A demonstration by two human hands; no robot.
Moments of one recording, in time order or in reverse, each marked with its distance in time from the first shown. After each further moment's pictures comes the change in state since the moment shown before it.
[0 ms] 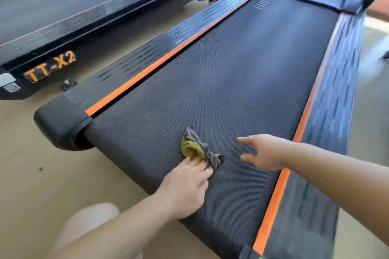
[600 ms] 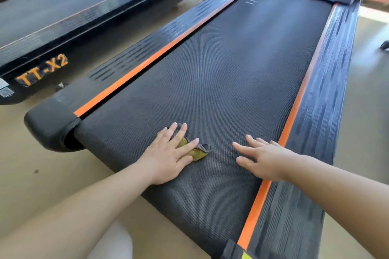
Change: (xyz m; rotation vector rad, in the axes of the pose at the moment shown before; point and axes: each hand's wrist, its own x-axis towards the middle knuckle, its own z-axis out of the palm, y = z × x) left_hand 0.042 -0.046 -0.007 0.317 -0.171 -0.156; right_hand -0.028 0.037 0.031 -0.053 -0.066 -0.082
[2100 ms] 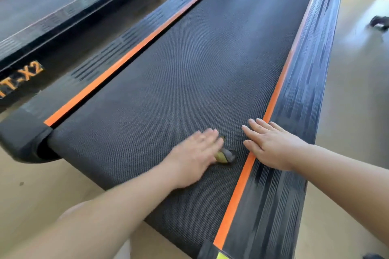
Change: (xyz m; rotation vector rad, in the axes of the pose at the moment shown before) left_hand 0.061 0.106 0.008 0.087 0.215 0.366; right_hand -0.002 0.076 0.009 -0.054 0.161 0.028
